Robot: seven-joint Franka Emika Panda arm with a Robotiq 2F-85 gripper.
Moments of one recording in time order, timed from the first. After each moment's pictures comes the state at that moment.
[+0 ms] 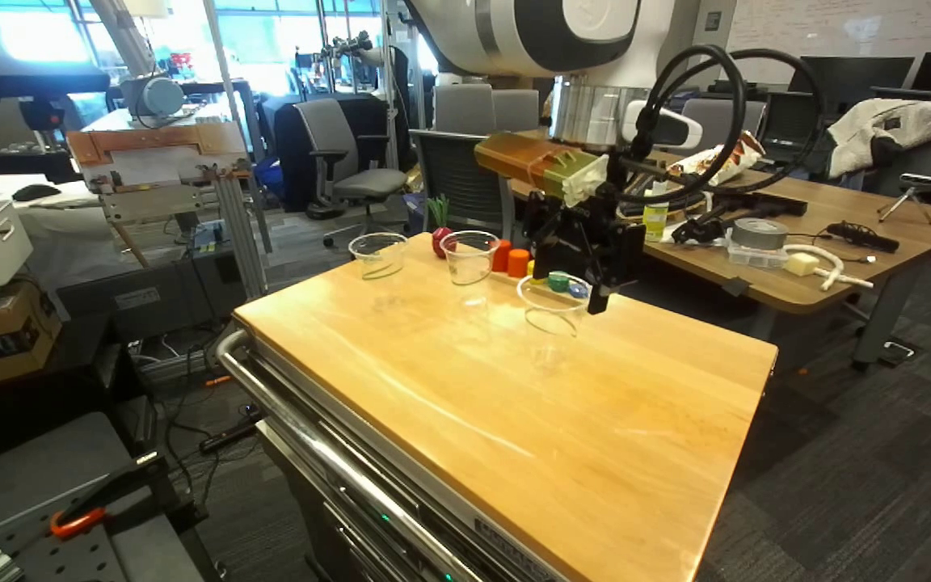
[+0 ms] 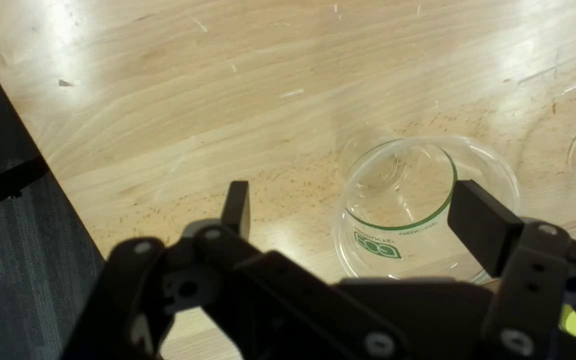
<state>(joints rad) -0.12 0.38 -0.12 -1.86 0.04 2.18 0.03</state>
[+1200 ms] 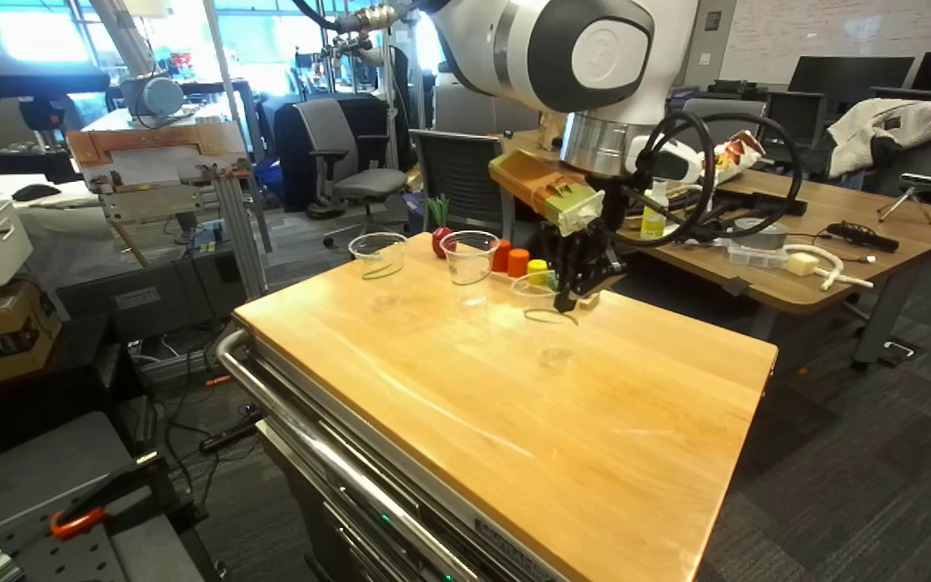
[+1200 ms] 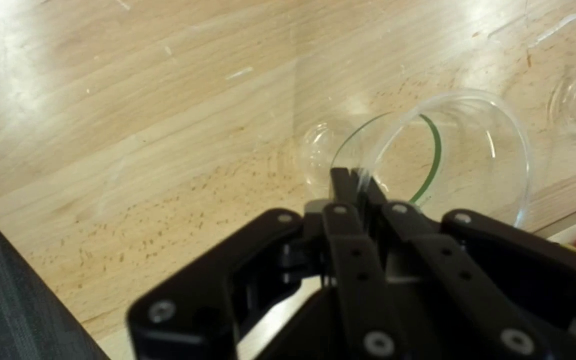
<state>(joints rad) -0.14 0.47 -0.10 -1.79 0.17 2.21 0.04</state>
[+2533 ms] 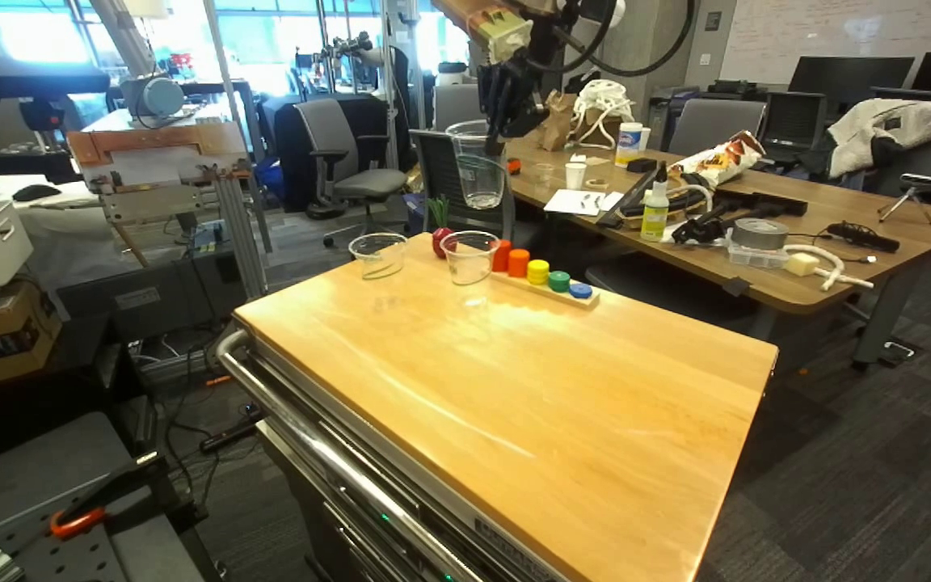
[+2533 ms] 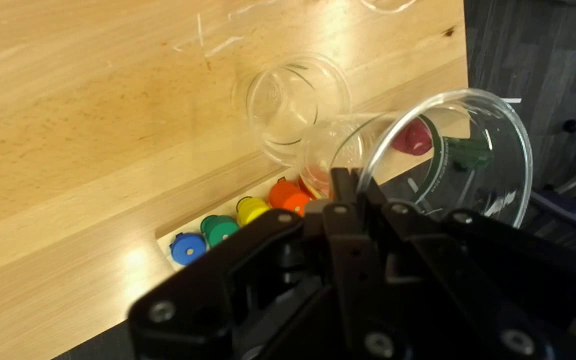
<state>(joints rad) -0.10 0.34 0.02 -1.62 0.38 1.96 0.04</state>
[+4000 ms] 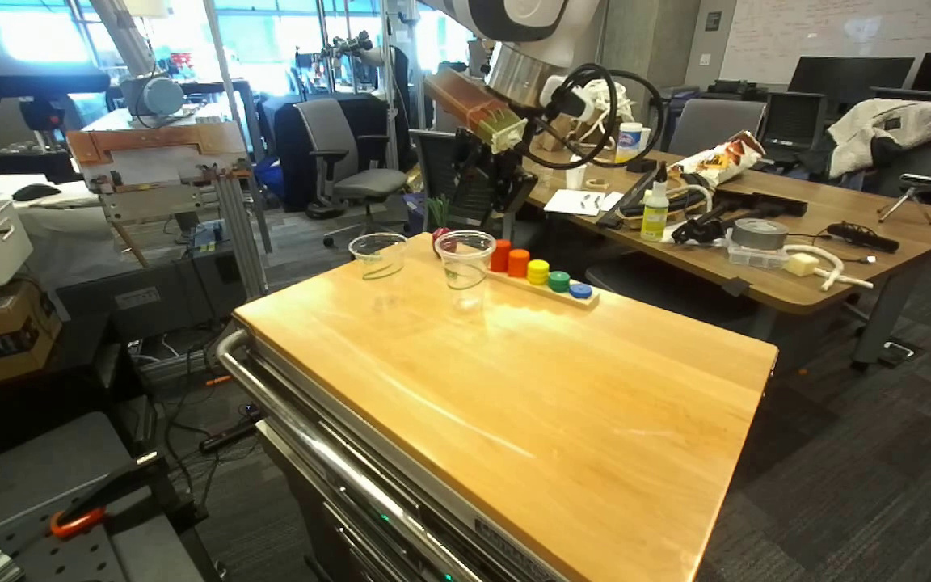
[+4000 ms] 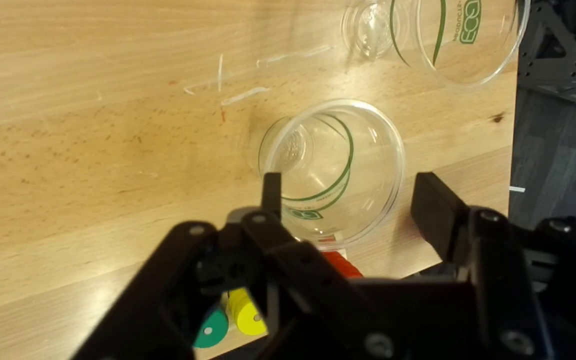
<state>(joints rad) -0.07 0.47 0.03 -1.63 0.36 1.98 -0.10</state>
